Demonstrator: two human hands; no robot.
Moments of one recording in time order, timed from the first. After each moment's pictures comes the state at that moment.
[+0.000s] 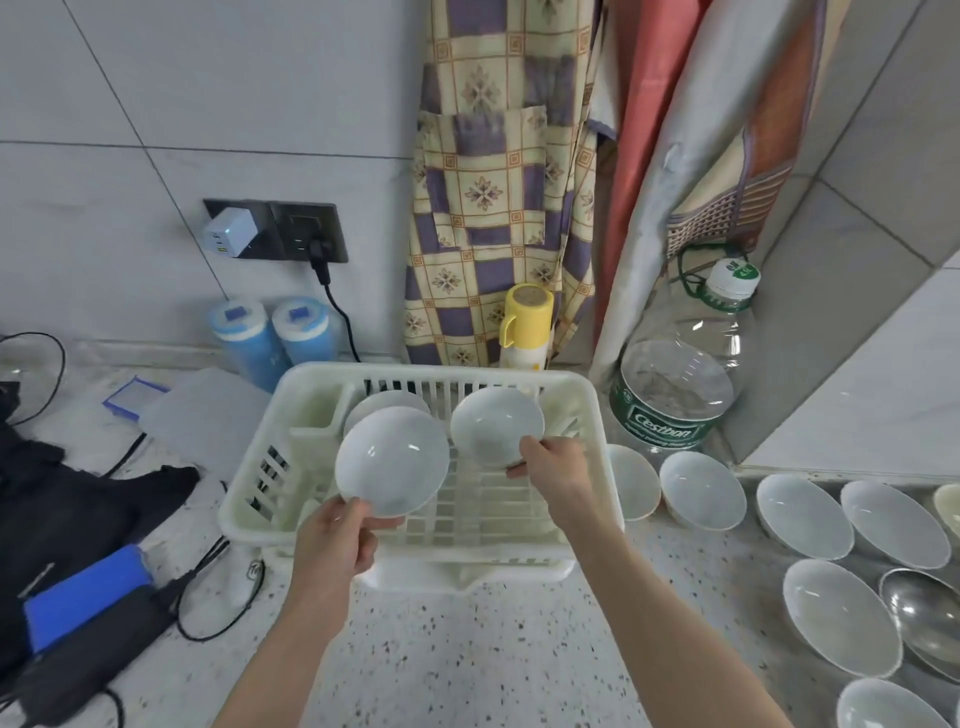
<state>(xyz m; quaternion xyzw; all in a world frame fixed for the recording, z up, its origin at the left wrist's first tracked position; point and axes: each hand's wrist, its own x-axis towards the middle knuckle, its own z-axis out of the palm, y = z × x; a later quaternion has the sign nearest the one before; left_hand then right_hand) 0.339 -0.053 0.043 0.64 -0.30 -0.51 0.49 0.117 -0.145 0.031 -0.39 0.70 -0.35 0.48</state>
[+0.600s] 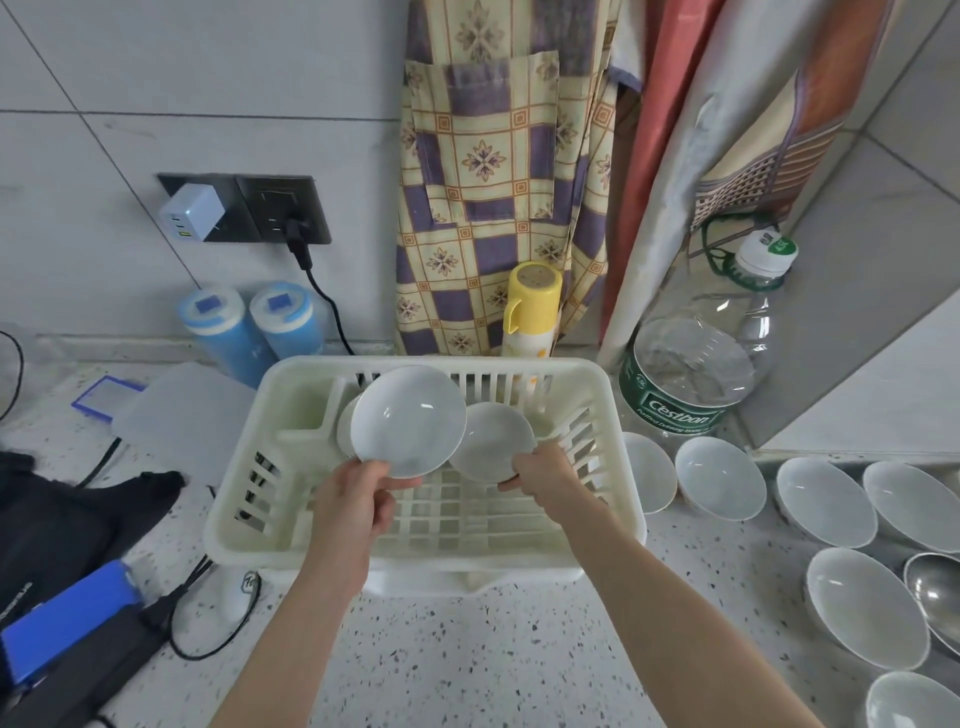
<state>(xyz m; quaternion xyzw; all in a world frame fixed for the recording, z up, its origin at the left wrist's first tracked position) 0.337 -0.109 0.033 0.59 -0.31 -0.54 0.50 0.129 -0.179 -0.011 -0.36 0.73 -0.22 0.54</state>
